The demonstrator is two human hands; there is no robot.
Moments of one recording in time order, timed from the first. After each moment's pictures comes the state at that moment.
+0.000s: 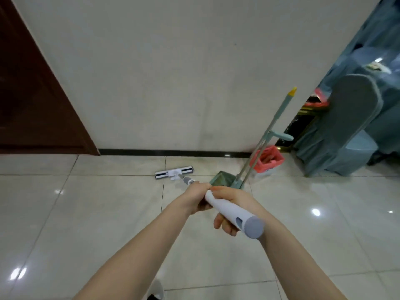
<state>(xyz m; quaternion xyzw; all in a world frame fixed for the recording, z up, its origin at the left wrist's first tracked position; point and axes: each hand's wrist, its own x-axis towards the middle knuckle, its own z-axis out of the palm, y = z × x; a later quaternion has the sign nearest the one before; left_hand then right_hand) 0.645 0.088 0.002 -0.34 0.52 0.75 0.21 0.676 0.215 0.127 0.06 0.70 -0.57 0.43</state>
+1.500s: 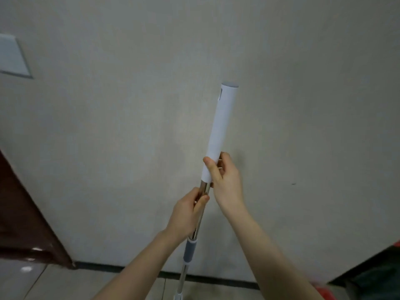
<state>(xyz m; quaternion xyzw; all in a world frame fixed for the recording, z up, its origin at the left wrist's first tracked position) 0.135 -0.273 0.111 -0.10 0.82 0.54 -0.19 0.090 -0.187 0.220 -0.23 0.75 -0.62 -0.01</state>
